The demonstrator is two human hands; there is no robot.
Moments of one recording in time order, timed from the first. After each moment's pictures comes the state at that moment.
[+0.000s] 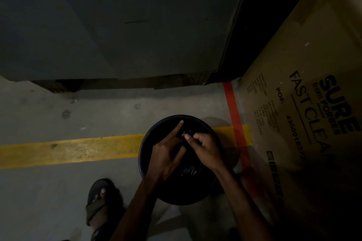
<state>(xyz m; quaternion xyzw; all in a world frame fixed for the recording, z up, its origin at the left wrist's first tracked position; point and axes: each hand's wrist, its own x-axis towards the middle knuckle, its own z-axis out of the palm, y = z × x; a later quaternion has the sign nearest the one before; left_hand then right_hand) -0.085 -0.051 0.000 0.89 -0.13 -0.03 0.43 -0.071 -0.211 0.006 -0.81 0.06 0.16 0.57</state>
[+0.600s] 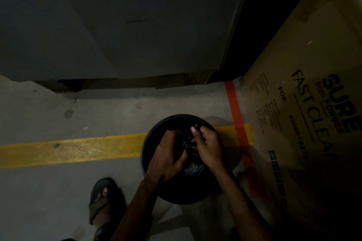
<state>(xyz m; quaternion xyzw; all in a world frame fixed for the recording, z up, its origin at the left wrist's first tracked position) -0.094 -0.049 0.001 0.90 -0.09 -0.05 0.43 -0.069 -0.208 -0.010 -0.85 0.13 0.08 0.51</state>
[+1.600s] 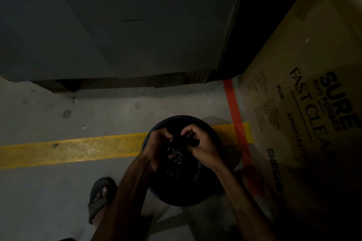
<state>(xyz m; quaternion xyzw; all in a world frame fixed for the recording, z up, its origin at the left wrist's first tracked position) -0.053 -0.052 0.047 0.47 0.36 -0.37 0.71 -0.071 -0.209 -0.002 -0.77 0.01 0.19 0.61</state>
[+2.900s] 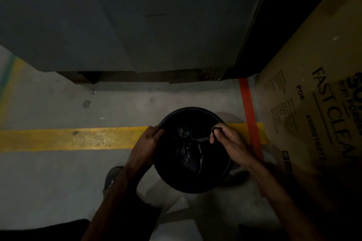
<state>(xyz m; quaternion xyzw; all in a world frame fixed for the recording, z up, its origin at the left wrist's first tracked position) -0.085 0.039 0.001 0.96 -0.17 -0.07 0.22 -0.069 -0.249 0.004 -0.76 -0.06 0.19 0.62</state>
